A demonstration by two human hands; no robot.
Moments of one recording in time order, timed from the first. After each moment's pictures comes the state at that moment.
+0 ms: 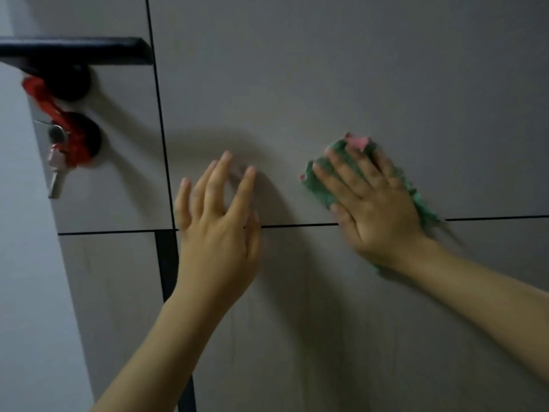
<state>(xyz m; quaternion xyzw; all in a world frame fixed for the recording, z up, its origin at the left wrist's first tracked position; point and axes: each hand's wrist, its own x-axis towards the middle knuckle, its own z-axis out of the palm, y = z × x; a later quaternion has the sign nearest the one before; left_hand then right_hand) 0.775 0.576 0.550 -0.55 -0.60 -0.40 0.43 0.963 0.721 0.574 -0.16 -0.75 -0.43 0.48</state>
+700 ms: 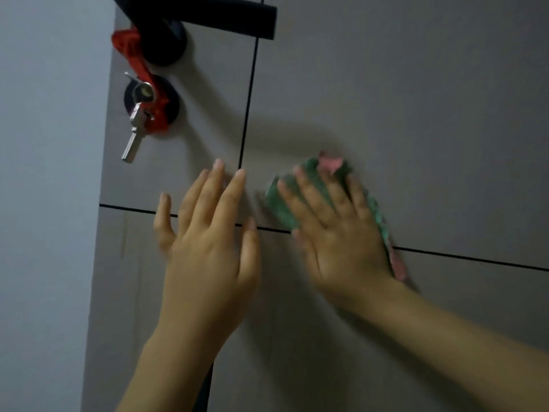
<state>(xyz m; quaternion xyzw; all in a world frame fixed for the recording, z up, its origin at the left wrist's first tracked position) 0.720 0.550 0.523 -0.49 -0.58 -0.55 0.36 0.851 0.672 0.557 -0.13 -0.76 -0.43 0.48</state>
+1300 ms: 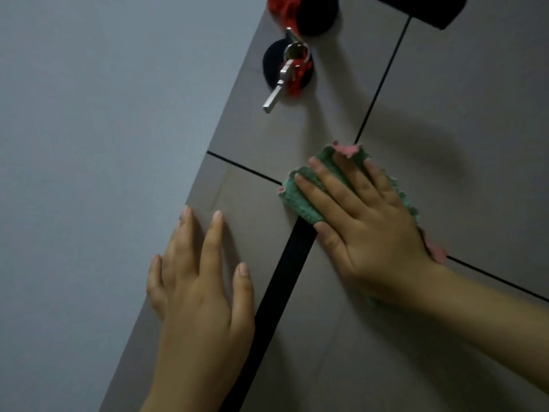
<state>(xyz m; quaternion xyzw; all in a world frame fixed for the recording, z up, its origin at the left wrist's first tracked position) 0.676 0.538 0.421 -0.33 -0.61 -0.66 0.28 0.798 0.648 0.567 -0.02 -0.78 -0.53 0.34</state>
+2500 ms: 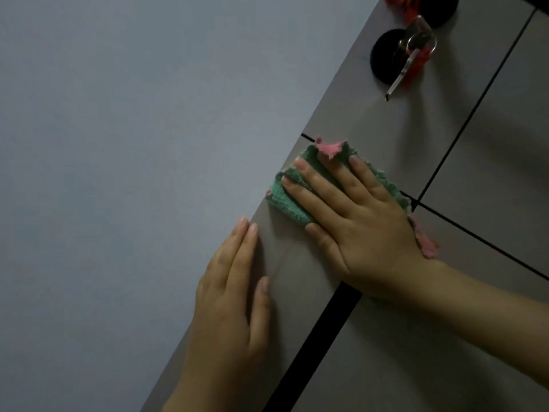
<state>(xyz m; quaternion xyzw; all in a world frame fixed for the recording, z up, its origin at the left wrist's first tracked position) 0.624 0.537 0.355 -0.41 -0.49 -0.72 0.27 0.717 0.615 0.529 0.06 -0.77 -0.57 0.30</state>
